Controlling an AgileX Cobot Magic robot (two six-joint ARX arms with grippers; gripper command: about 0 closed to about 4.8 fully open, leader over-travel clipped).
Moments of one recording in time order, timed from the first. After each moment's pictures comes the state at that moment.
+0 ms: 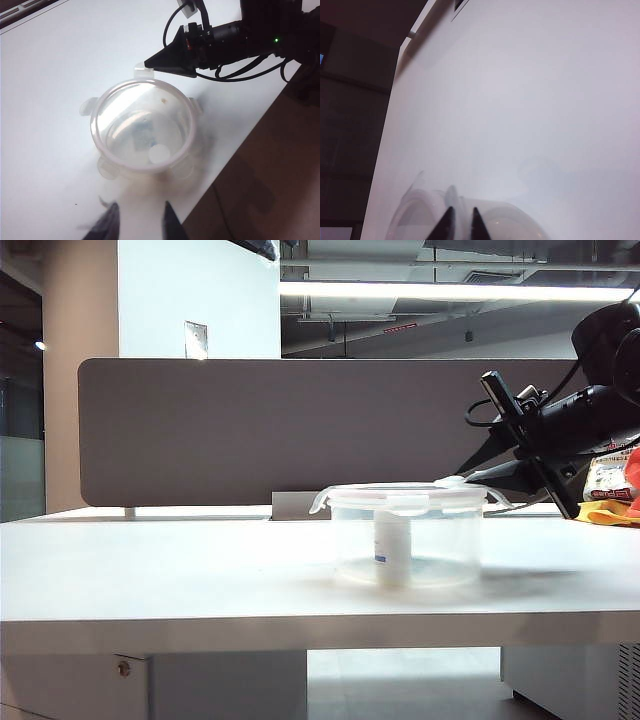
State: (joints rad) left arm -0.67 1.30 1.35 -0.61 0.15 0.00; right arm 0.07 1.88 1.04 0.41 -0.67 0.83
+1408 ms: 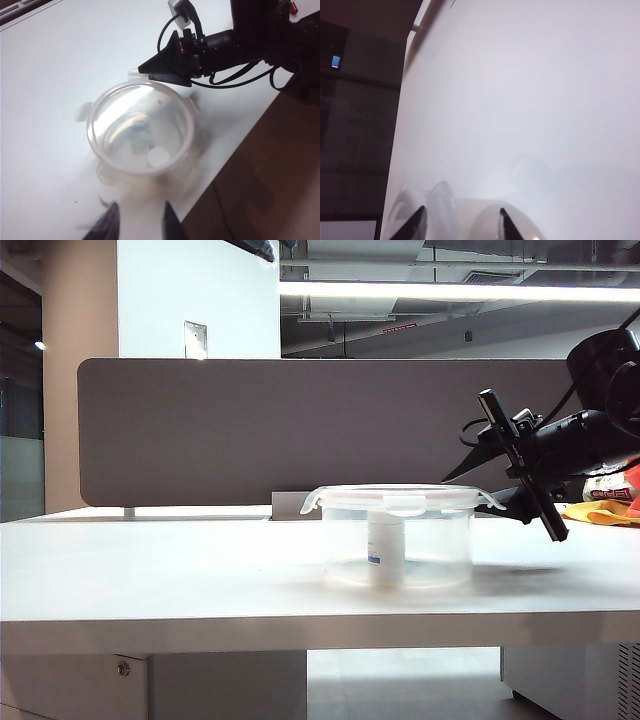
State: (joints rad) left arm -0.67 1.30 1.35 -0.62 0.15 0.00; right arm 0.08 1.96 1.04 0.49 -0.72 0.92
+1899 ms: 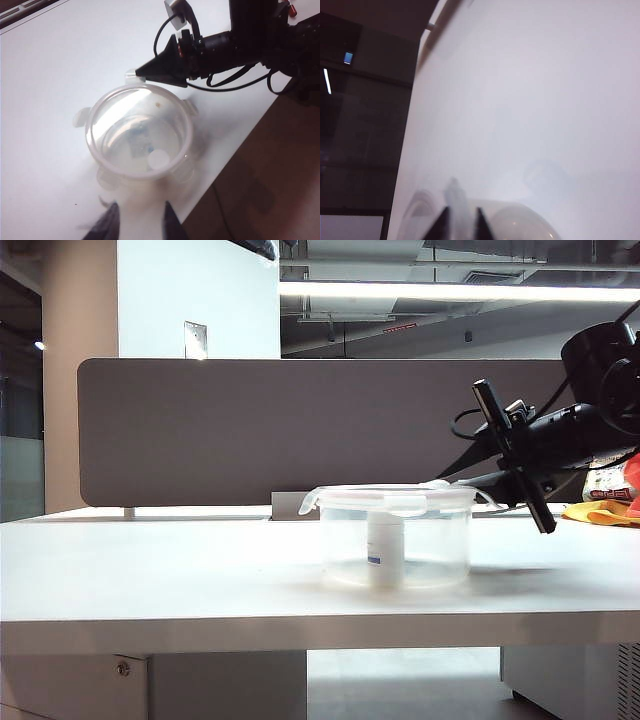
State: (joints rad) left arm -0.67 1.30 1.35 -0.61 0.15 0.00; right arm 0.10 1.96 1.04 0.53 -0.73 0.94
